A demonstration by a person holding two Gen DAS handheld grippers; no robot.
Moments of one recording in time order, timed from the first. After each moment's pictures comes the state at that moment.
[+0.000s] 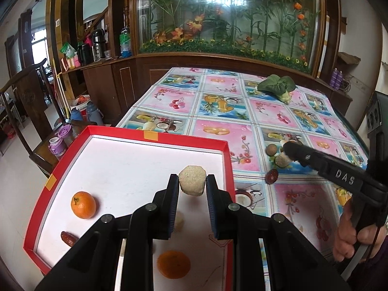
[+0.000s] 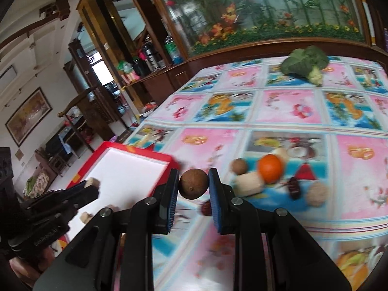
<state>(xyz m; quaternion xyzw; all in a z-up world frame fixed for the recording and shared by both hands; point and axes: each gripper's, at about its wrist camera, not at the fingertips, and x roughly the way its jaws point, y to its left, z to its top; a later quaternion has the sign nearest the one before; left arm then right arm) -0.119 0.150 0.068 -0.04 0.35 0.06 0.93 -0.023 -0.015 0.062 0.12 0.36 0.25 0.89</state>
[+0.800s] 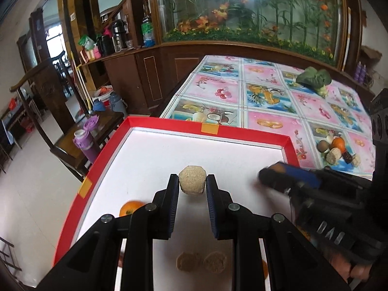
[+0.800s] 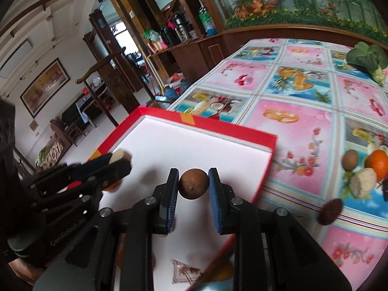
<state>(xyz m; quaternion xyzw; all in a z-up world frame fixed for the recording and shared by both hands) -0.101 0.206 0.055 -0.01 0.39 0.13 0.91 -0.020 0.107 0.040 0.07 0.41 0.33 0.85</state>
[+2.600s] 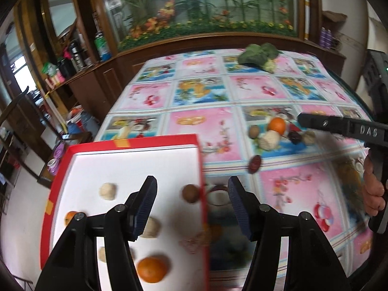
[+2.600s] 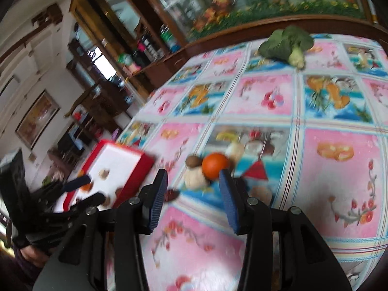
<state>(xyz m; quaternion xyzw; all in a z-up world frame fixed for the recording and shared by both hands) -0.092 0.093 0.067 0.06 0.41 0.03 0.91 0.008 -0.095 0.058 0.14 0.42 0.28 0.85</state>
